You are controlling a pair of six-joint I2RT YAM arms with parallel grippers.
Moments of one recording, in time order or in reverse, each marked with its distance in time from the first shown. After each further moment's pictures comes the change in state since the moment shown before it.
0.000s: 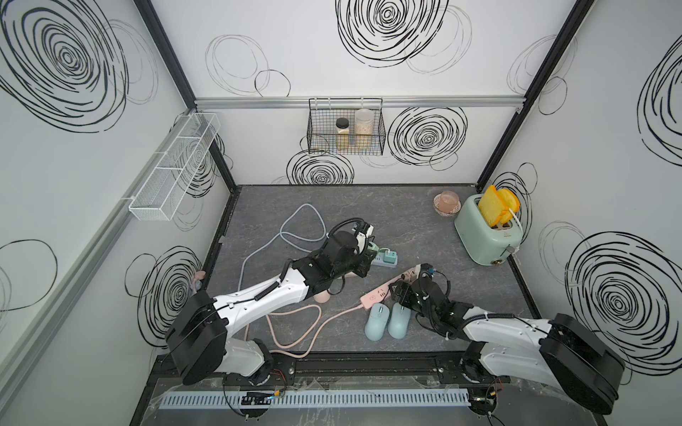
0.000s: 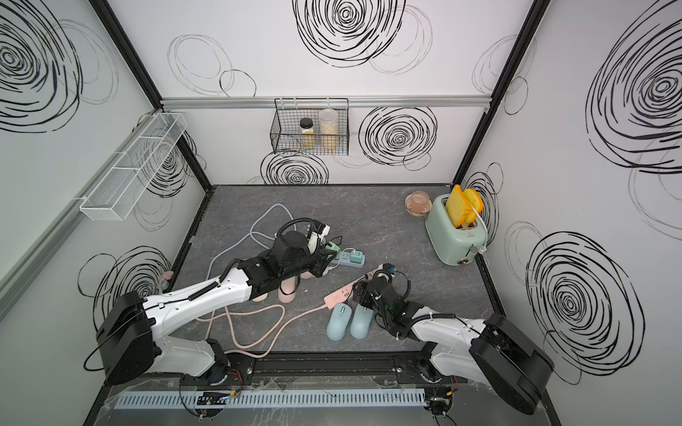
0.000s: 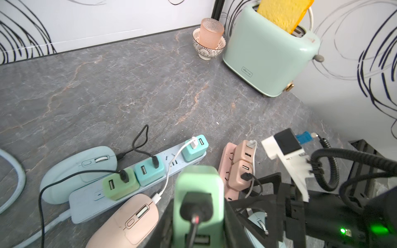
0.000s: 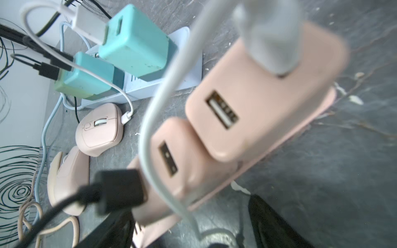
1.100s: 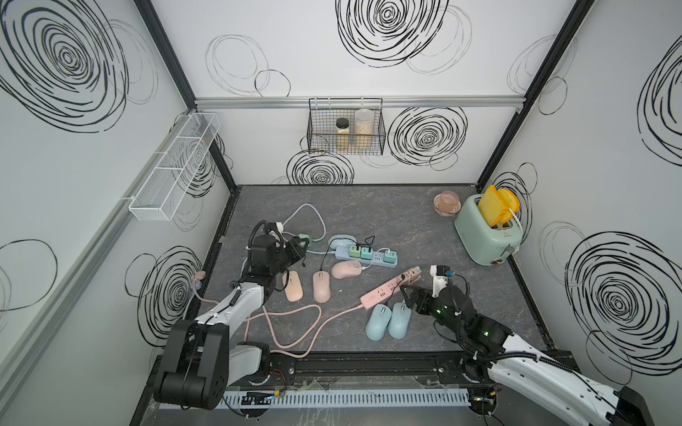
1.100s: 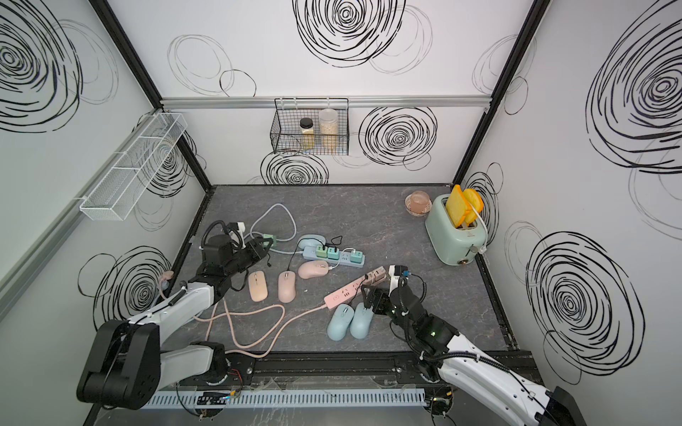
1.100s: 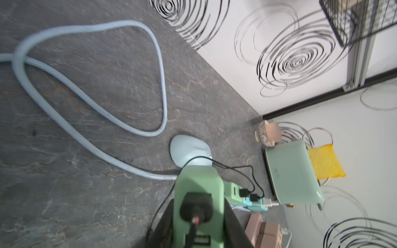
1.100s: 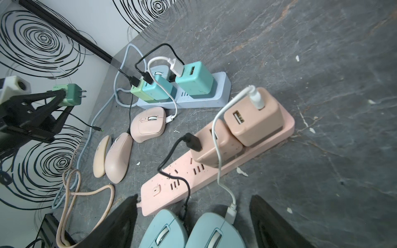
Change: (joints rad) left arm 0.773 -0.120 -0.438 0.406 0.416 -0.496; right arm 0.000 -0.565 -0.045 -0.297 -0.014 -0.172
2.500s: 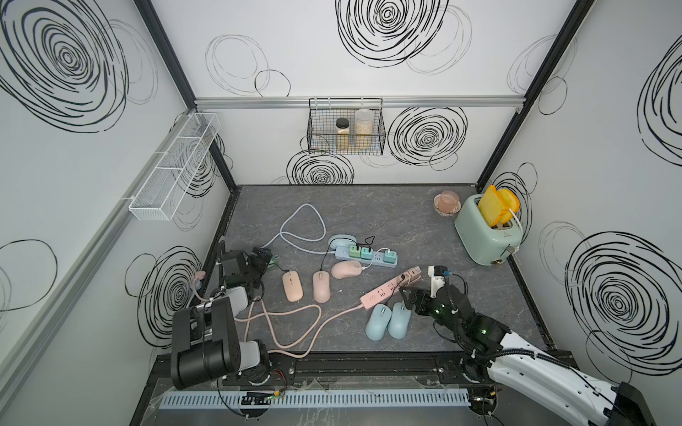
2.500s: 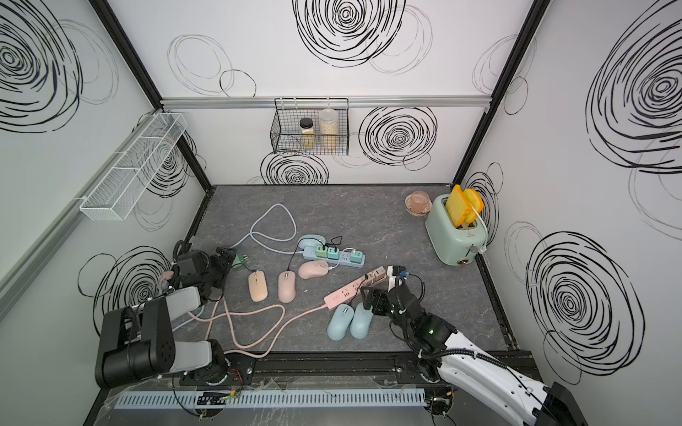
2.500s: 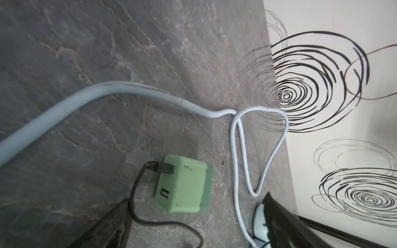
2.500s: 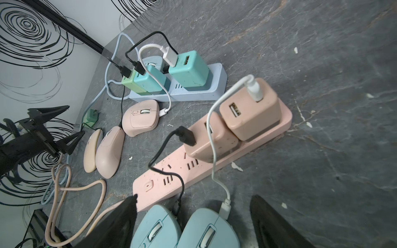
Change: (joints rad) left arm 0.378 0.080 -0.102 -0.050 -0.106 -0.161; right arm 0.001 0.040 0.012 -0.019 -0.003 -0.008
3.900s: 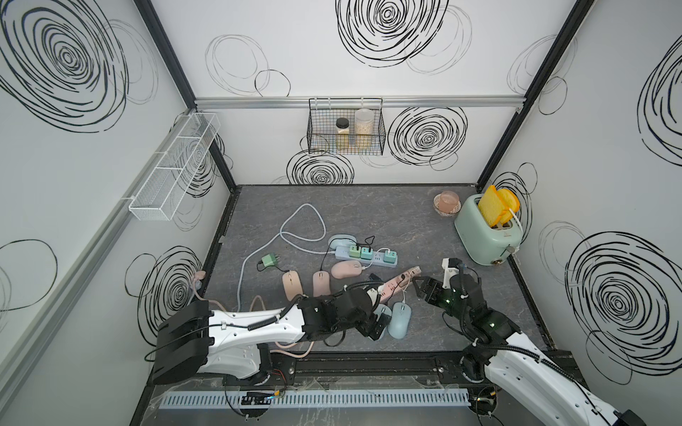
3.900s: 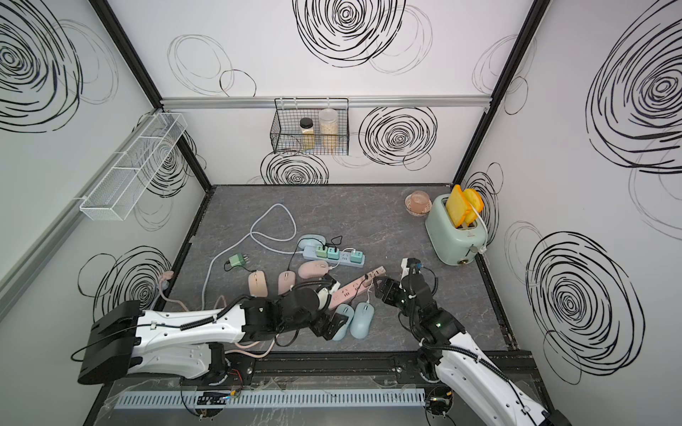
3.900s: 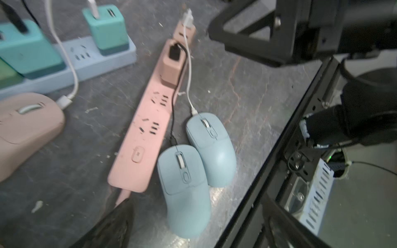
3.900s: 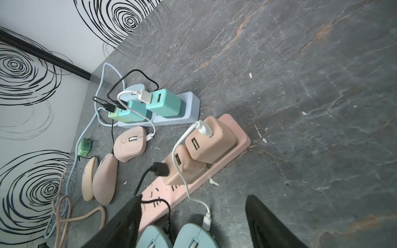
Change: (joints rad) left arm -1.582 -0.041 0.316 -0.426 -0.450 0.463; right arm -0.269 -0.023 0.074 -0.123 -0.153 -0.033
